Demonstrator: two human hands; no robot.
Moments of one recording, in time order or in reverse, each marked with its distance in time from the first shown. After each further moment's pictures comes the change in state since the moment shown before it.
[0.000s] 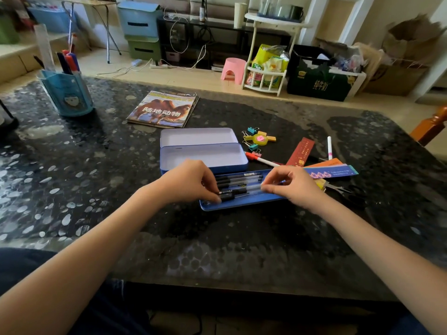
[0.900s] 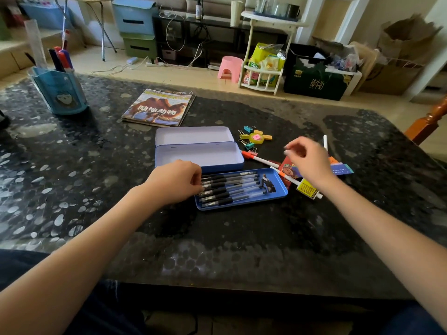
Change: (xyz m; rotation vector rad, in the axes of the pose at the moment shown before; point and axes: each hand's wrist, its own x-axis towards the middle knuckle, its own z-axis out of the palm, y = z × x) left_hand 0.004 -0.019 0.005 0.350 0.145 -0.075; right_hand 0.033 0.019 -0.037 -0.315 0.437 0.026
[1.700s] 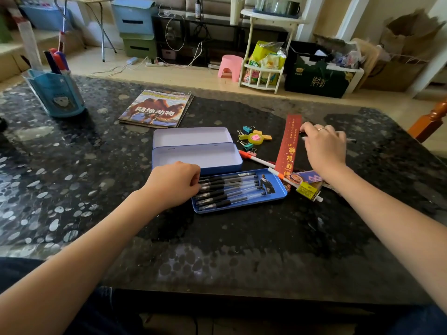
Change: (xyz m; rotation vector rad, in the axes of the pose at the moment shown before) left_hand 0.008 0.000 0.008 0.120 0.101 0.027; right_hand 0.041 0.034 -0.008 -0.696 0.145 -0.159
